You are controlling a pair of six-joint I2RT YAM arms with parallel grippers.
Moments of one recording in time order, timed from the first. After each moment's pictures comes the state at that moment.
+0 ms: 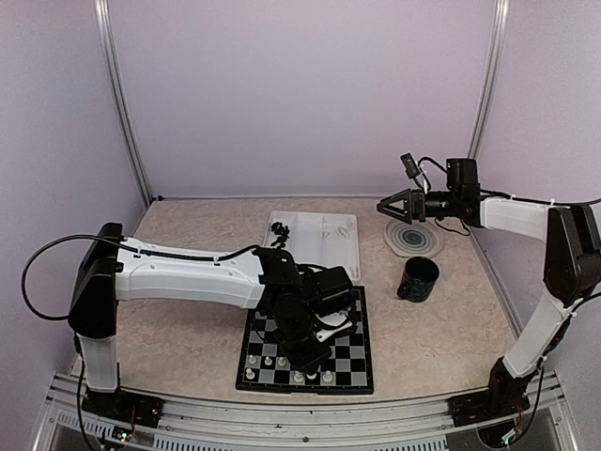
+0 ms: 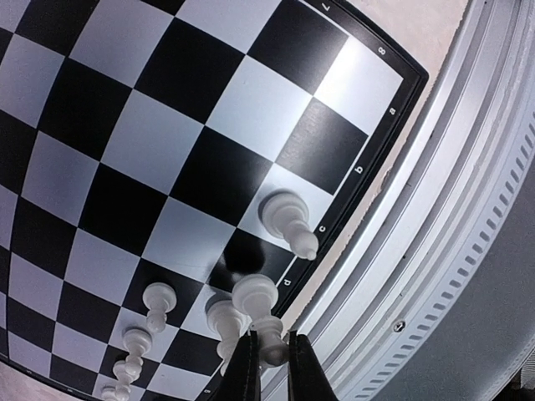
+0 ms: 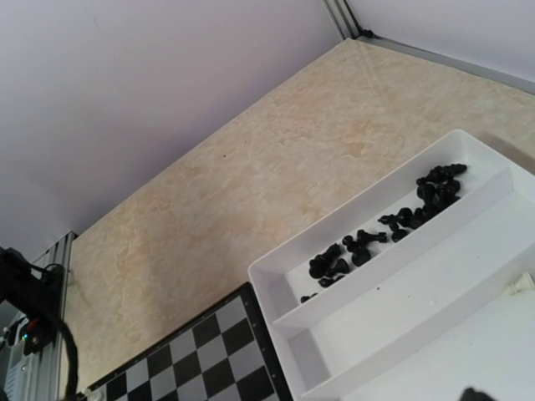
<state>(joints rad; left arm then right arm) -1.26 2.00 1.61 -1.00 0.18 -0.22 0.18 1.69 1.18 0.07 -1.11 0.09</state>
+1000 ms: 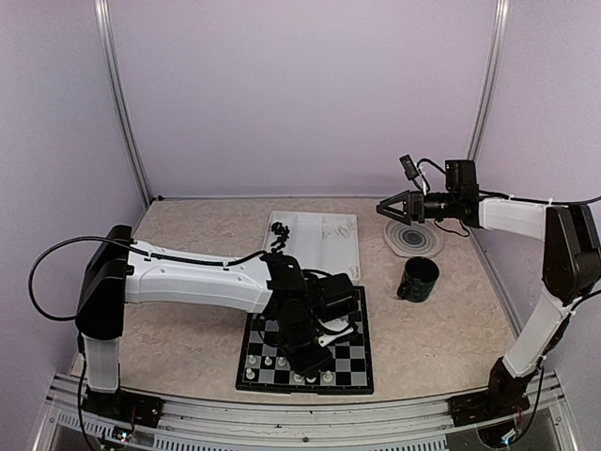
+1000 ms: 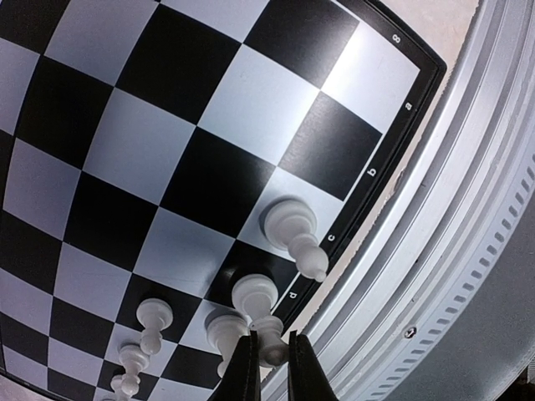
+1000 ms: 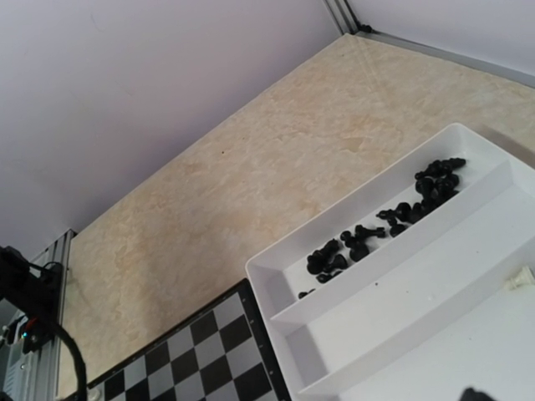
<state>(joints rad) -1.27 2.04 1.62 -1.00 0.18 -0.20 0.18 1.70 1.18 0.07 -1.11 0.08</state>
